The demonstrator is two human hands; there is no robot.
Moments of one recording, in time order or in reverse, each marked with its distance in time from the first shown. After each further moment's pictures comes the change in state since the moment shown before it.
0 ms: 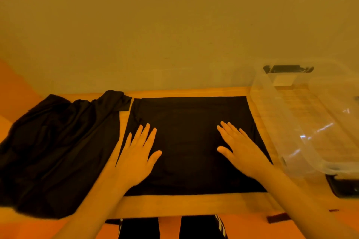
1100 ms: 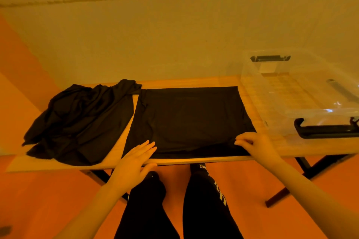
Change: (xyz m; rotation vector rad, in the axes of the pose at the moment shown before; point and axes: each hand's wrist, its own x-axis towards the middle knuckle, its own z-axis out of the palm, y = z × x) left_hand -0.127 -0.020 0.051 -0.163 0.238 0.237; right_hand -0.112 0.001 0.041 0.534 0.390 0.109
